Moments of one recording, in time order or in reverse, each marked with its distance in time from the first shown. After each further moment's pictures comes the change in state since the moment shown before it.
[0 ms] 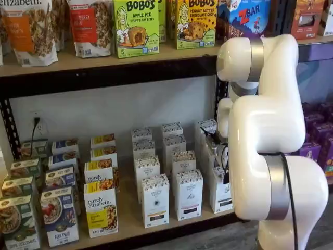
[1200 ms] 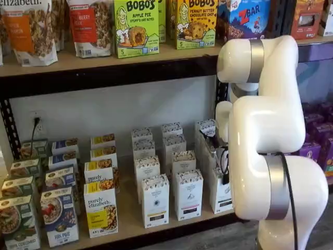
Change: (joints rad) arm -0.004 0.003 0.026 -0.160 -0.062 0.143
